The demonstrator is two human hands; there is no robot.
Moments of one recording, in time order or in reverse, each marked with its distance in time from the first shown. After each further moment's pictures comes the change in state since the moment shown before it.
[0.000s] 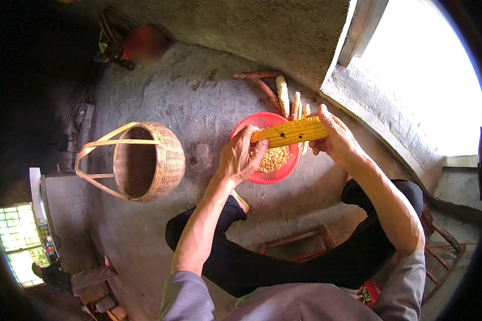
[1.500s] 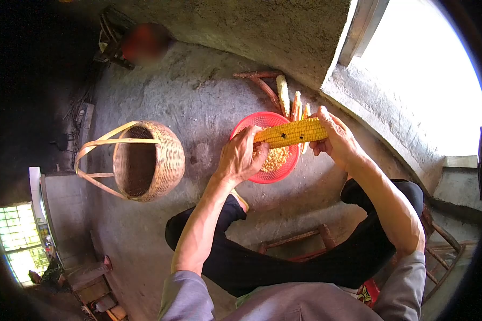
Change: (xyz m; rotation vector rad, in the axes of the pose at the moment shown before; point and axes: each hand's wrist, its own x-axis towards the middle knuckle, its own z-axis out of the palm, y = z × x) left_hand 0.001 0.004 -0.001 0.104 -0.021 0.041; right_hand 0.002 0.006 -0.005 0.005 -0.018 -0.008
